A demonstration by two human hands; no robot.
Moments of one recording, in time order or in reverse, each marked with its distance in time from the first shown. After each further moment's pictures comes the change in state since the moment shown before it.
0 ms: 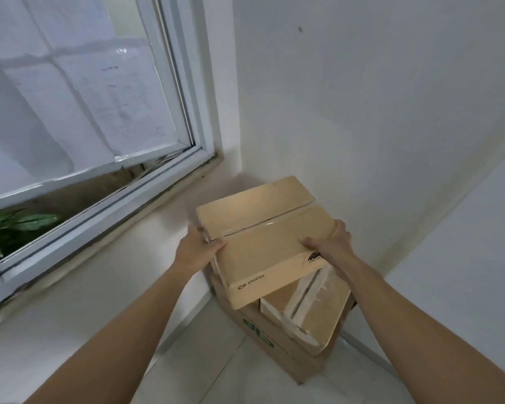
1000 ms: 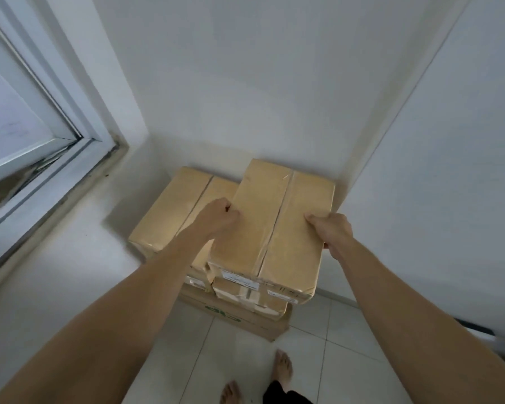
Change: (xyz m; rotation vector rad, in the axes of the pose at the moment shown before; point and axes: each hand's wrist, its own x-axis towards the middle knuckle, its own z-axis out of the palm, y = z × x) left_hand 0.053 0.107 0.160 0.407 -0.465 0.411; right_hand 0.041 0.085 -0.090 0.132 0.329 0.355
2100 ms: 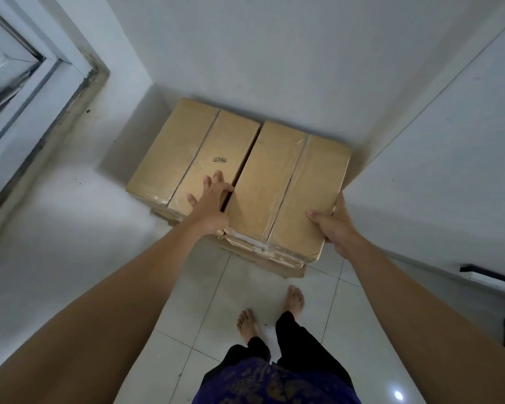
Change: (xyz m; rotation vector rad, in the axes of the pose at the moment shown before) left_hand -0.004 -0.088 0.061 0.006 -0.187 -0.163; right_hand 0.029 0.100 0.065 0.121 -0.300 0.040
